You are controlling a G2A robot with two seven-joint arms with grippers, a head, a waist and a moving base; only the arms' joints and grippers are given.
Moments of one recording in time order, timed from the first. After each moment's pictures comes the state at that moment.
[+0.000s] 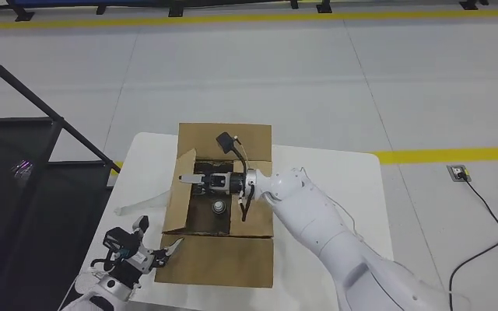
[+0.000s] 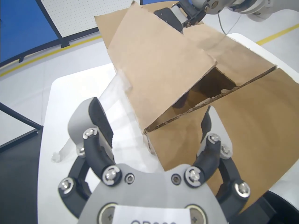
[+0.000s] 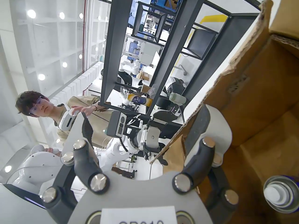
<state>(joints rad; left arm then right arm) 1.63 -1.11 -1.65 -1.85 1.28 -0.38 0.10 -0.19 -1.76 0.63 -0.35 0.52 -0.72 0.95</state>
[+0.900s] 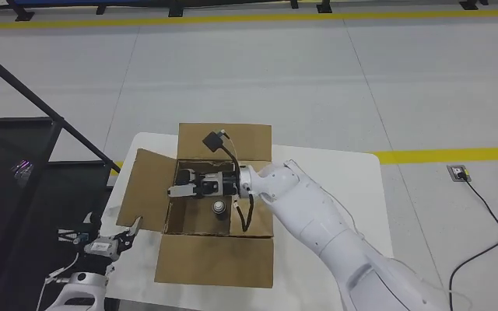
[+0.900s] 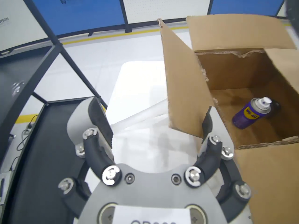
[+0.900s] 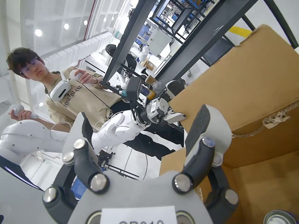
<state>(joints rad) 1.65 -1.13 -1.76 -1.87 1.20 -0.04 -0.02 -0.21 -1.71 0.65 -0.53 0.35 -0.92 0.90</state>
